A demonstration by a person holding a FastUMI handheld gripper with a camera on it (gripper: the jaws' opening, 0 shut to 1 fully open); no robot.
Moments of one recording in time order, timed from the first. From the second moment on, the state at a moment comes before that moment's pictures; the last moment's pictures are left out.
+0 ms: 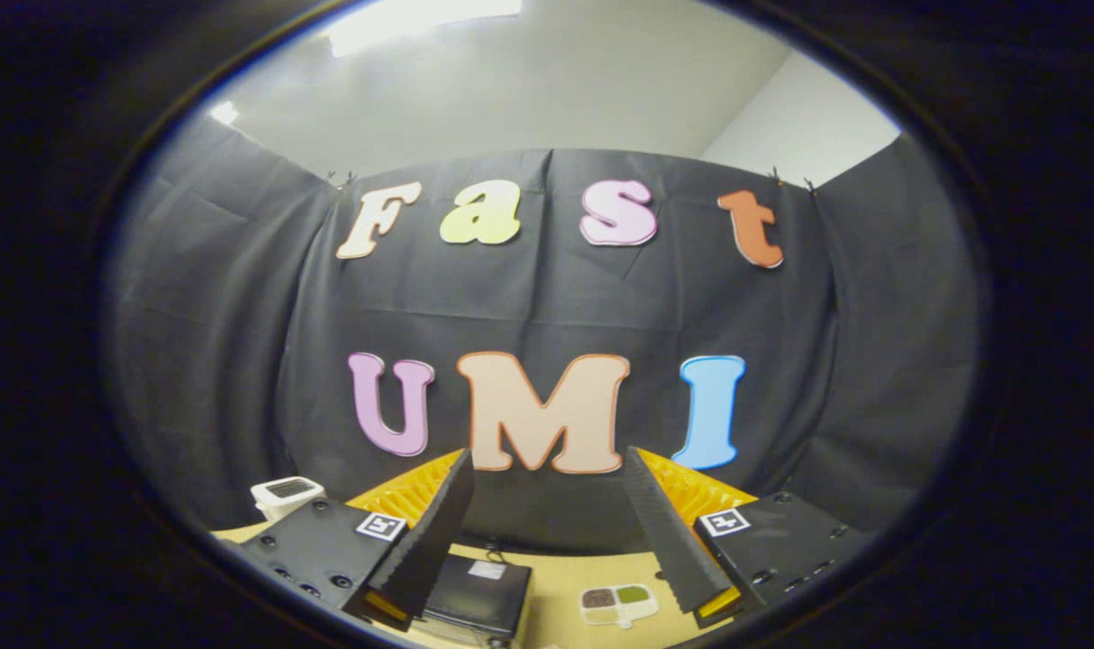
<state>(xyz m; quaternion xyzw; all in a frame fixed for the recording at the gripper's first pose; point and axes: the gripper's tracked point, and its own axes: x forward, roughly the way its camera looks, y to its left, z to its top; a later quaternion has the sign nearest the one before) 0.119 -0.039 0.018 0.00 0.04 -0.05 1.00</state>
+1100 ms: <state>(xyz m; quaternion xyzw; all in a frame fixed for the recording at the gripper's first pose) 0.073 -0.138 0.016 0.03 0.05 -0.09 0.99</state>
